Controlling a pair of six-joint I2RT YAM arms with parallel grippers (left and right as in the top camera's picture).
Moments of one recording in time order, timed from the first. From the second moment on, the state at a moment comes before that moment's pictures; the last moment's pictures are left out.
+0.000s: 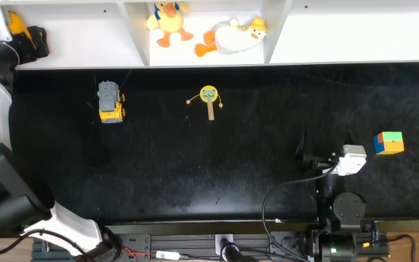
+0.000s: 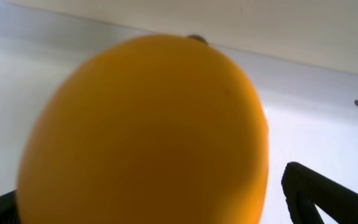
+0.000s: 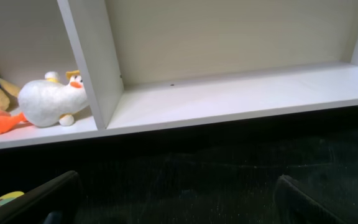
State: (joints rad) left arm 0.46 1.85 1.45 -0.25 0.29 0.08; right arm -0.02 0.01 0.02 -0.02 0.03 0.12
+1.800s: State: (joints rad) left arm 0.07 1.35 0.61 -0.05 0.14 0.05; right arm -0.02 0.01 0.02 -0.02 0.03 0.13
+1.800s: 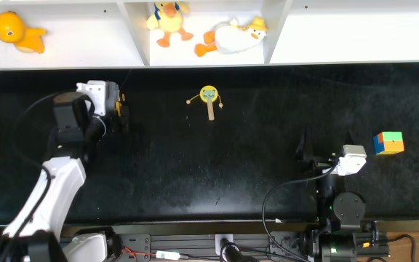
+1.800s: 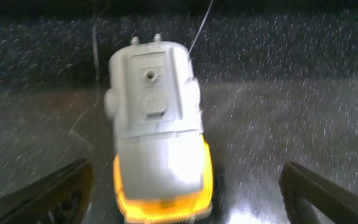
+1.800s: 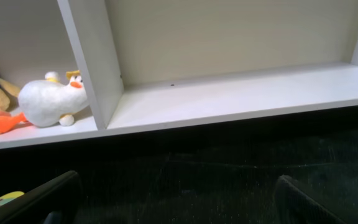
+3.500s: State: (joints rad) left arm 0.06 1.11 0.77 -0.19 0.07 0.05; right arm -0.02 0.01 0.02 -0.02 0.03 0.13
